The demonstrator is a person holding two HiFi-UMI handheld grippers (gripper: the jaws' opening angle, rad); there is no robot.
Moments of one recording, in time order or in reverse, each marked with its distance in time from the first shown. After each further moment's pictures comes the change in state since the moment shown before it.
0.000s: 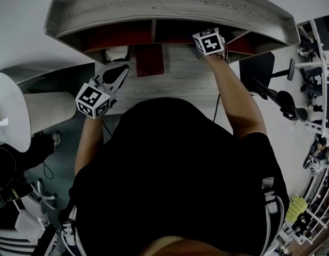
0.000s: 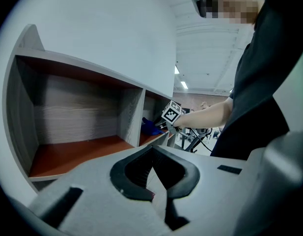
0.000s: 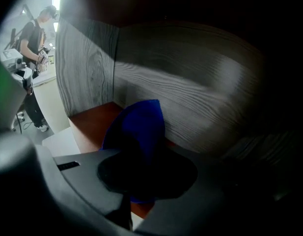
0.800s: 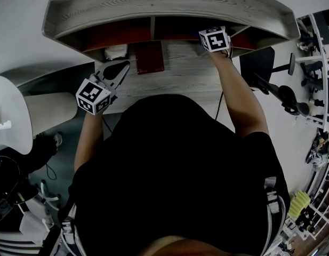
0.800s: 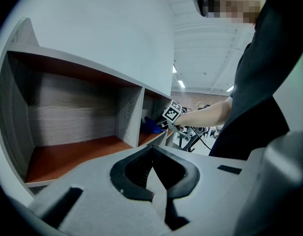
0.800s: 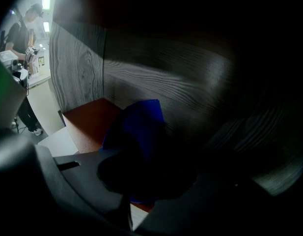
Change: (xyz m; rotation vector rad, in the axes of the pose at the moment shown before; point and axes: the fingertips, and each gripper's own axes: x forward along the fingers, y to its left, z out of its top) left arm 0.007 0.002 0.003 0.016 0.013 -0.039; right arm -0.013 -0.026 -0.018 0.059 0.025 -0.070
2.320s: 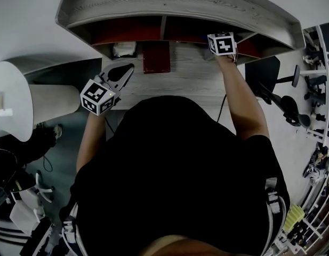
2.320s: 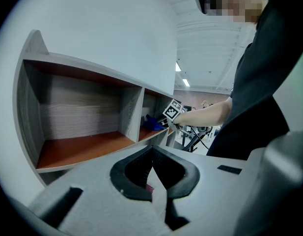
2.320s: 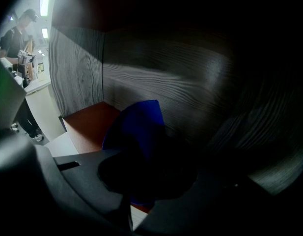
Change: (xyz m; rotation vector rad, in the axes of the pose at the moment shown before) left arm -0.020 -0.011 -0.011 -0.029 0.018 0.056; right arm 0.006 0.003 0.000 0.042 -0.032 0.018
